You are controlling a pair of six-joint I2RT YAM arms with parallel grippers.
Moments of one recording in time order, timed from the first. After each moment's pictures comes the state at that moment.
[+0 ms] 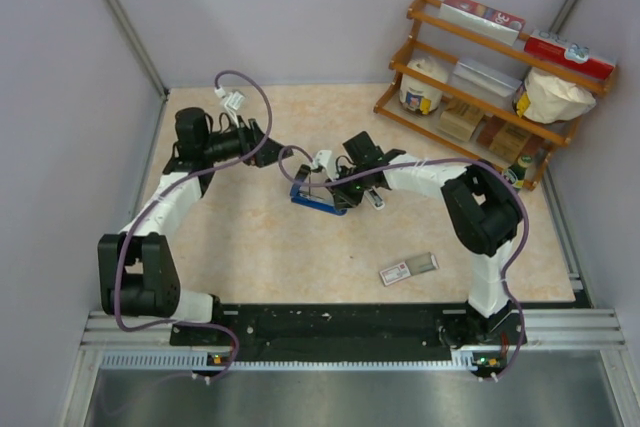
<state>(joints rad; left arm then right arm) -0.05 1.43 0.97 0.12 1.04 -0.40 0.66 1.96 1.31 -0.36 -0.46 -0.48</state>
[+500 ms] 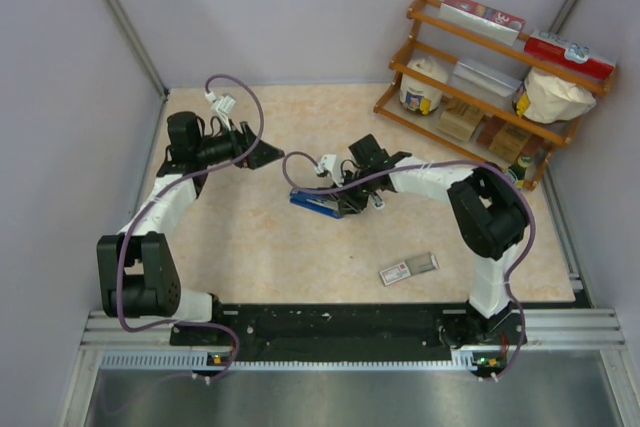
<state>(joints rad) 0.03 1.42 0.95 0.11 1.04 -0.36 0.65 1.91 1.25 -0.35 -0.53 -0.51</state>
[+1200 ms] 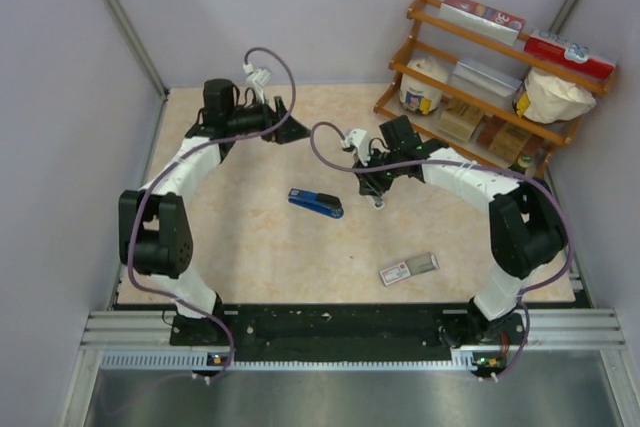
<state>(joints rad) -0.12 1.65 1.24 -0.01 0.97 -0.29 0.54 1.70 1.23 -0.46 -0.46 -0.46</state>
